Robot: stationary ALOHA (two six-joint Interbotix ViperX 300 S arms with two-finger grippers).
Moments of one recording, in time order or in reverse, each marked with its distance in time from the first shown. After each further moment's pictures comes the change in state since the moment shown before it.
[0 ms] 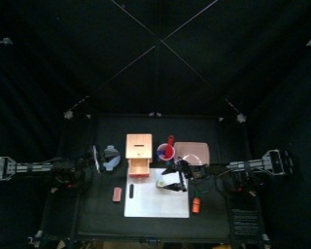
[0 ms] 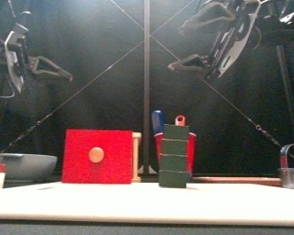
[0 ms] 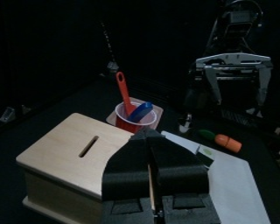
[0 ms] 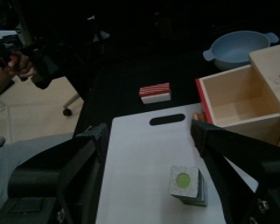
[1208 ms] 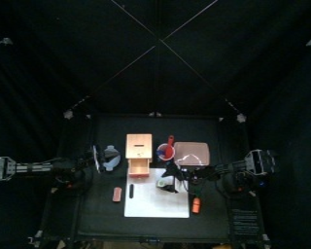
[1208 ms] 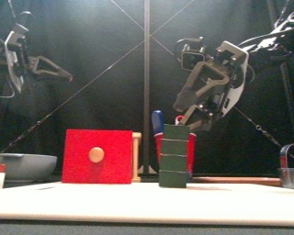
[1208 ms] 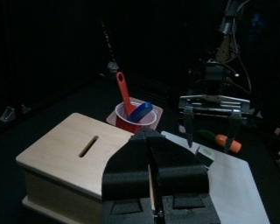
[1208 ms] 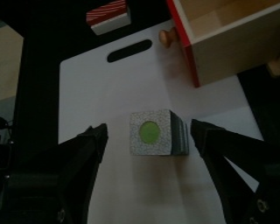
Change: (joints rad) left arm 0.000 0.000 0.000 0.000 0.002 -0.002; right arm 0.040 0.255 -0.032 0.061 0.132 0.017
